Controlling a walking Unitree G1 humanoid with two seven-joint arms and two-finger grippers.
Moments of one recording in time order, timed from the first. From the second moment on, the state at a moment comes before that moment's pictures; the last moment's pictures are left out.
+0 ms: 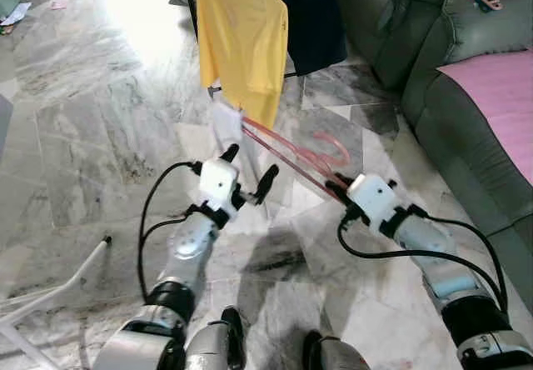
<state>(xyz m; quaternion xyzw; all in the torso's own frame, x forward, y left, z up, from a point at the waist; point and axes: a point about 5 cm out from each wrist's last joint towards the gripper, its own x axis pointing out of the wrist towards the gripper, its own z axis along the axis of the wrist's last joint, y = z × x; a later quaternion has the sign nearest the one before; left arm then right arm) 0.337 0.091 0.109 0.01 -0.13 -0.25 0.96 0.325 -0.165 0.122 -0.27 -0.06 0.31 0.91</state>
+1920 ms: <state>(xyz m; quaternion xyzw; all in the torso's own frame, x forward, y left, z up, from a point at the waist) 0.366 0.126 0.135 -0.06 -0.12 -0.11 0.98 0.305 -0.138 0.115 -0.22 -0.04 0.35 0.91</state>
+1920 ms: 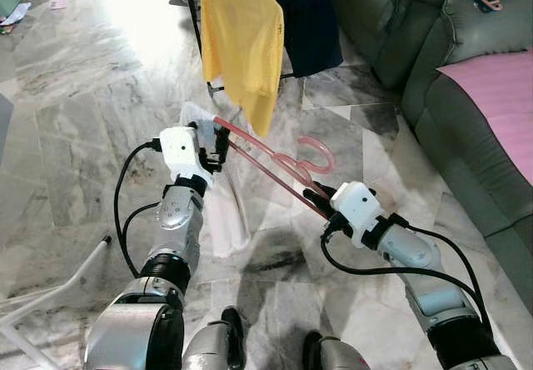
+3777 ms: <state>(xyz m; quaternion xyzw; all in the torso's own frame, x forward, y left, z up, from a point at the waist) 0.362 0.140 0.137 -0.05 -0.14 -0.15 0.98 0.305 -0.138 0.114 -0.22 -0.04 0.35 0.91</state>
